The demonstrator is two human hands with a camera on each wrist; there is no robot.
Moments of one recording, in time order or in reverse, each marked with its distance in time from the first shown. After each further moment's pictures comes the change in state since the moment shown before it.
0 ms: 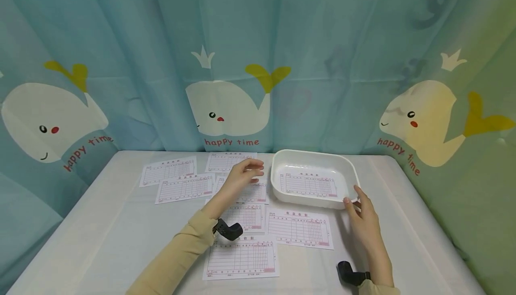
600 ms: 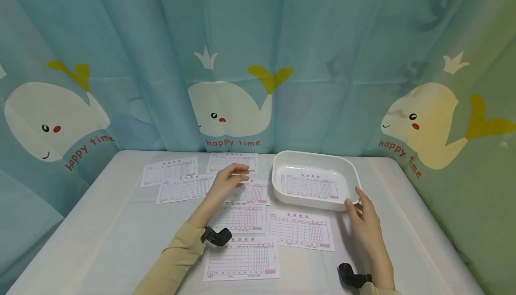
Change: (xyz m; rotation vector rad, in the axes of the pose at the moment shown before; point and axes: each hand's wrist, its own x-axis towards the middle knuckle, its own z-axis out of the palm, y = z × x) left_hand -0.017 -0.016 -0.032 0.031 0.056 0.031; right_hand -0.001 -0.002 0.000 -0.003 -0.004 0.010
